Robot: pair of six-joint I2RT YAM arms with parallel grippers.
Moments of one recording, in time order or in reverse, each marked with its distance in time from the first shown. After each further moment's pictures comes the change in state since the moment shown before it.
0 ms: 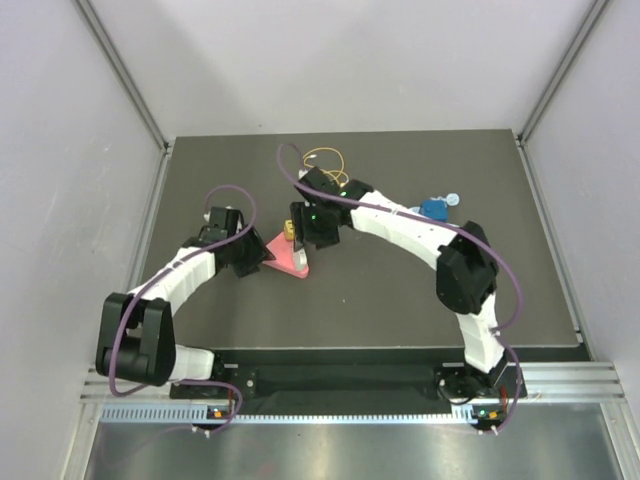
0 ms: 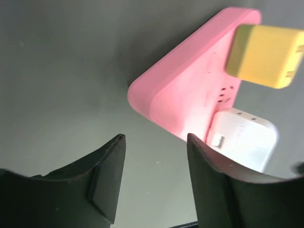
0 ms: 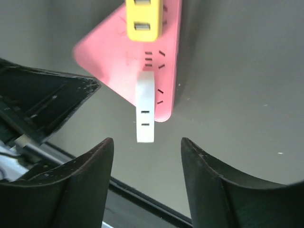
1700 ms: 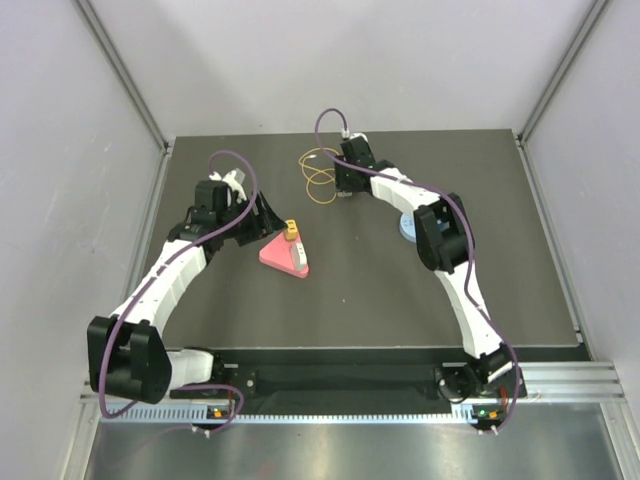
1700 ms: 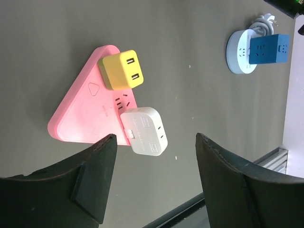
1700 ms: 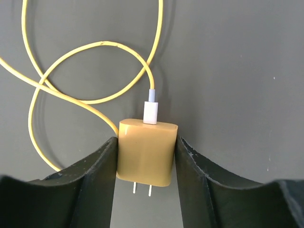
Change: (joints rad) left arm -0.002 -0.097 0.195 -0.003 0.222 0.190; right arm -0.361 0.436 0.278 0.423 0.150 -0.310
